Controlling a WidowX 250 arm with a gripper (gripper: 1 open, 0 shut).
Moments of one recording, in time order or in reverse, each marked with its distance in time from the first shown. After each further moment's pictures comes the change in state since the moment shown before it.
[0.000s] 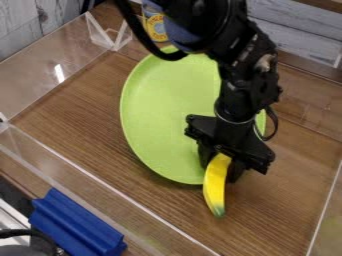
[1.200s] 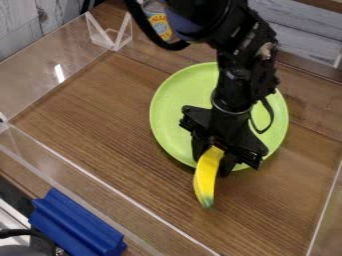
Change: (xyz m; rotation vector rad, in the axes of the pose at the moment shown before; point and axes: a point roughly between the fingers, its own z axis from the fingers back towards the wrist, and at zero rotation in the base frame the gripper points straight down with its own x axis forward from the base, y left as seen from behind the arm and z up) arm -0.002 0.014 0.005 0.043 0.072 -0.037
